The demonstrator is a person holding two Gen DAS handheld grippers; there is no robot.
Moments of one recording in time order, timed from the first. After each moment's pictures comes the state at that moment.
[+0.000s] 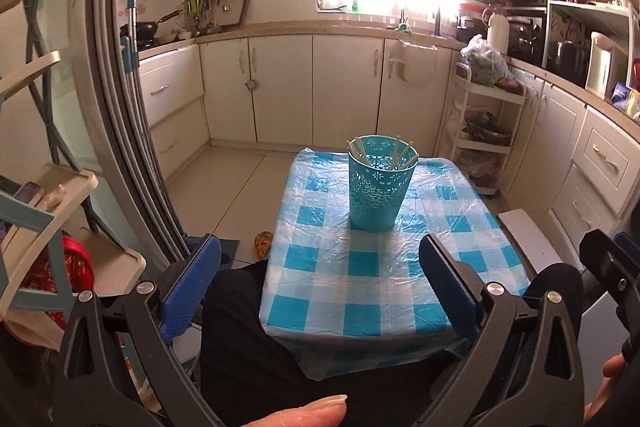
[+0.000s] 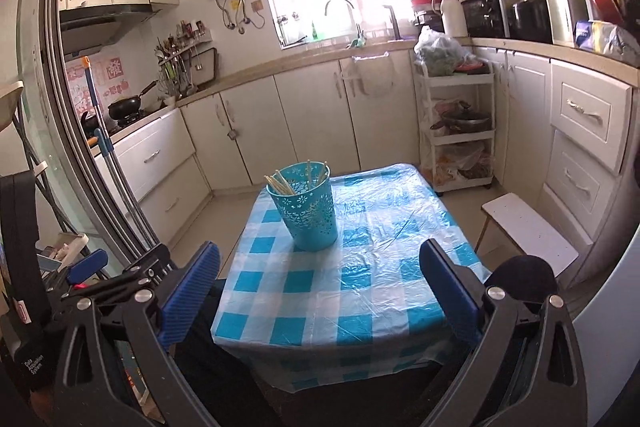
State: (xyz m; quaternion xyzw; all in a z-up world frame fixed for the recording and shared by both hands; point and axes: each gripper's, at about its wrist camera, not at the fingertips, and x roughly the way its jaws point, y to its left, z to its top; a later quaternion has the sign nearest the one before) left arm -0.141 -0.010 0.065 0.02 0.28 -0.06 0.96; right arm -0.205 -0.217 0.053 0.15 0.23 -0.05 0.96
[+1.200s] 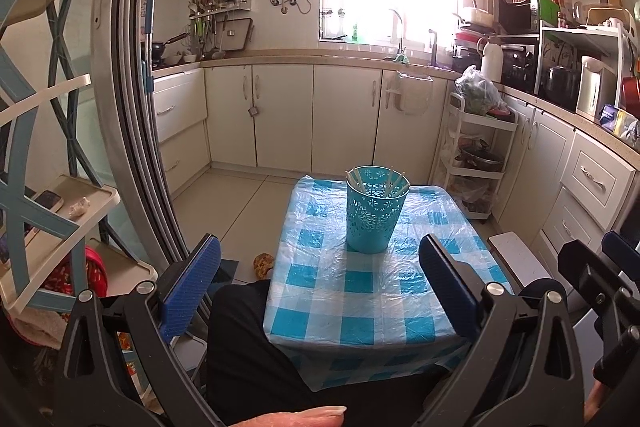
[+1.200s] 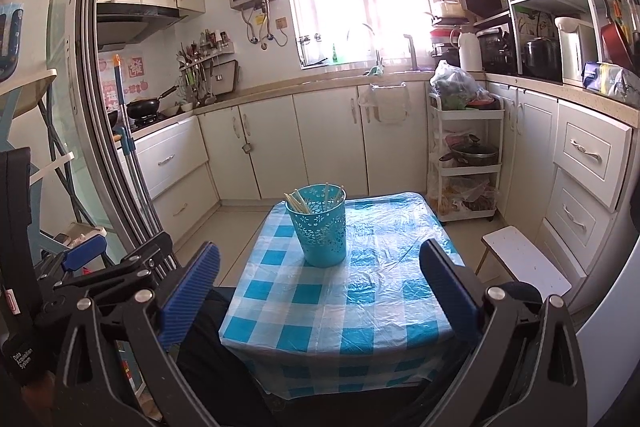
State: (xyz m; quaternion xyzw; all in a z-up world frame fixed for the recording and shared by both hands) left arm -0.173 0.001 0.087 0.01 0.24 -0.06 0.97; right arm -0.233 -0.197 0.070 0.11 0.19 -0.03 0.98
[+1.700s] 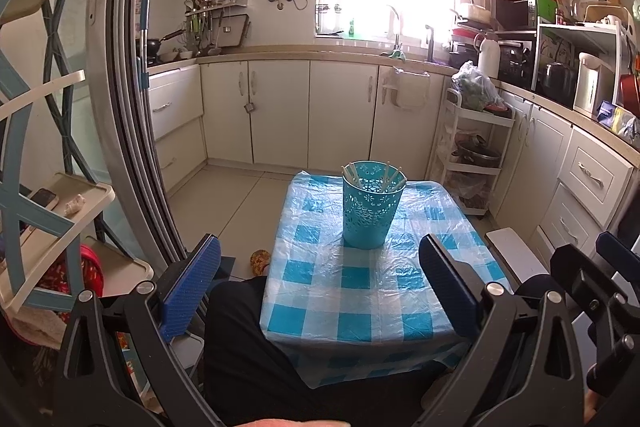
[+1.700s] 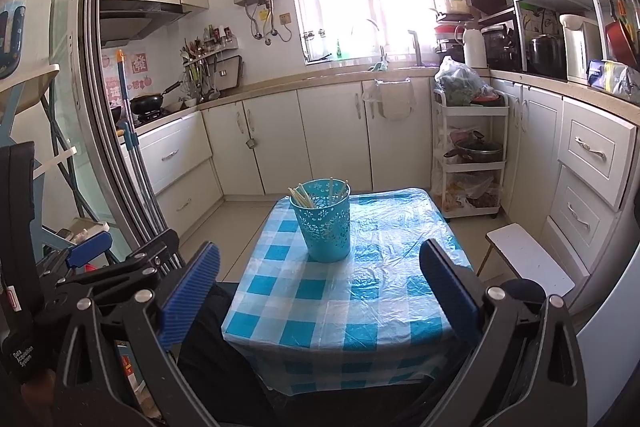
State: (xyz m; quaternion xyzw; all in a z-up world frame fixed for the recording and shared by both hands) left arm -0.169 0.001 0.084 0.00 0.25 -0.07 0.97; right arm -0.231 -0.196 0.068 0.11 0.20 -0.03 0.97
